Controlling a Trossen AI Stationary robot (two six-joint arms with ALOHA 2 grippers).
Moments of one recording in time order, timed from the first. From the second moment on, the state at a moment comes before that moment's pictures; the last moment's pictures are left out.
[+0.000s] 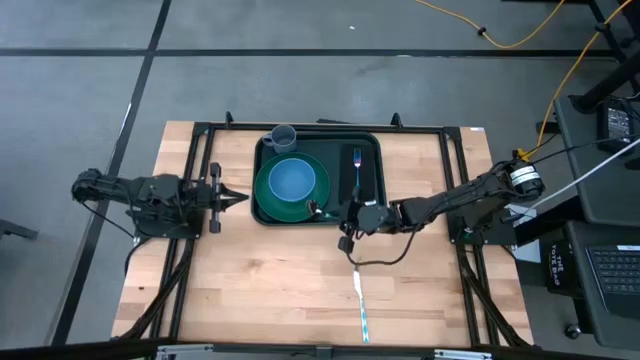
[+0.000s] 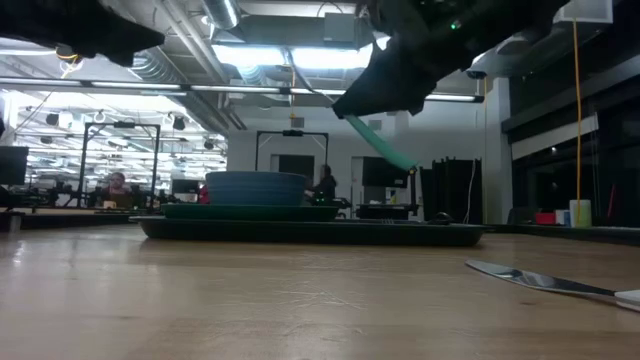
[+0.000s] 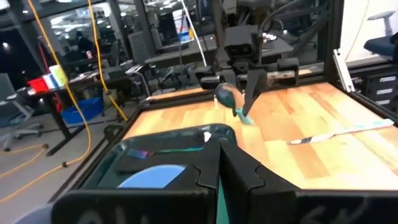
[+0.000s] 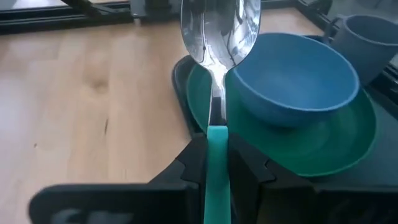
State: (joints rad) left arm -0.18 0.20 0.29 -0.16 -0.31 0.17; right arm 0.21 1.59 0.88 0.18 0.41 0.23
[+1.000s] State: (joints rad) left arm 0.17 0.01 0.01 0.08 0.06 0.09; right arm 0.12 1.59 0.88 0.34 0.37 0.16
